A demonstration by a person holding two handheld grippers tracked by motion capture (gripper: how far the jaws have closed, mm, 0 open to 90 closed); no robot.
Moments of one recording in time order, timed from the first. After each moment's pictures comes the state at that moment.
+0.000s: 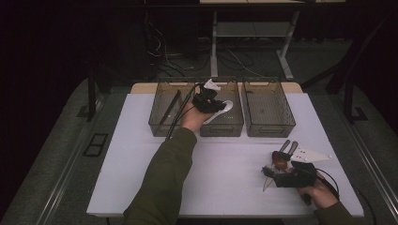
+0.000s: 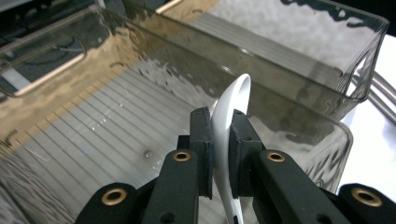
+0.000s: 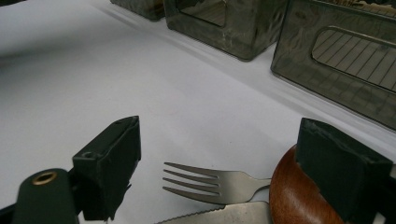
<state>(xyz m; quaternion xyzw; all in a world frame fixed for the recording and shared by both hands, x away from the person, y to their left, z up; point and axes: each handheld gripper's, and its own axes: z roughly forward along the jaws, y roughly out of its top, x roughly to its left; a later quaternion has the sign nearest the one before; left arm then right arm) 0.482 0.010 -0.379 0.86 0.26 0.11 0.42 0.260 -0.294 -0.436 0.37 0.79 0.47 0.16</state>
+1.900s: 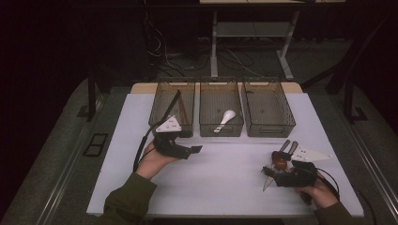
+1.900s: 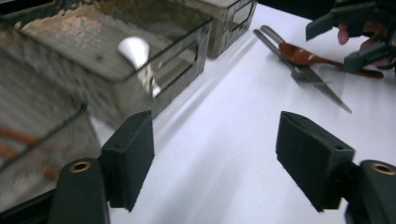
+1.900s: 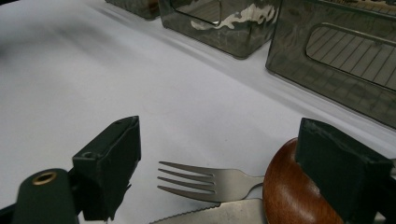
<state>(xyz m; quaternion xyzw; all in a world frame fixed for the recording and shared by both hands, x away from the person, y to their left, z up) 0.337 0.124 -0.393 0.83 0.25 0.07 0.49 0.261 -0.295 -0.436 0.38 0.78 0.46 0.16</state>
